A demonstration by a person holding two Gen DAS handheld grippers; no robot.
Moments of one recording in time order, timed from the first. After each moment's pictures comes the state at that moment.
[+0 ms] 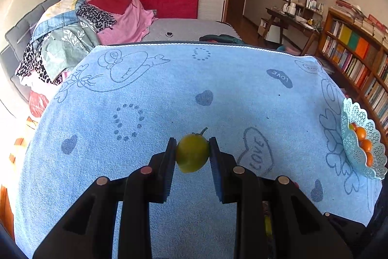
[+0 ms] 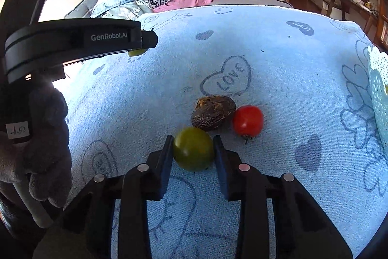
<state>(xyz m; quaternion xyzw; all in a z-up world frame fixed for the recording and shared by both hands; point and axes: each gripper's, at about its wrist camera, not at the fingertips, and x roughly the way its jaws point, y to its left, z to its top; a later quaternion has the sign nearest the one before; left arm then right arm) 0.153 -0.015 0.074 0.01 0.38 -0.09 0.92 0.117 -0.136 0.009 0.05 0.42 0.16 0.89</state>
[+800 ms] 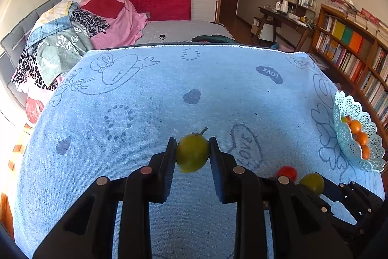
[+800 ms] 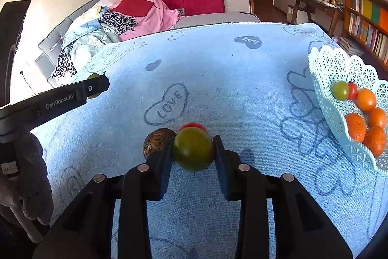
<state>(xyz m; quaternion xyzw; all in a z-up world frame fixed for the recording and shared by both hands) 0.144 -0.031 0.074 0.02 0.37 -0.11 0.92 0.113 -0.189 0.030 0.08 0.37 0.06 0.92</state>
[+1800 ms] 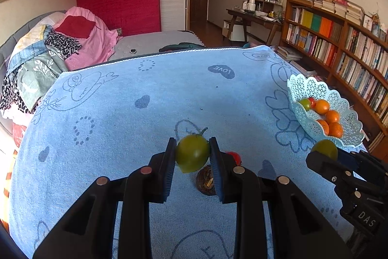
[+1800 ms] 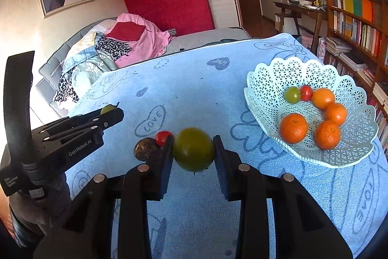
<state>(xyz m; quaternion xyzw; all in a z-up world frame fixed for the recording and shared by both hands) 0.099 -0.086 0.082 0.06 0.34 -0.19 0.92 0.053 -0.253 0.067 0.12 0.32 0.04 0.94</state>
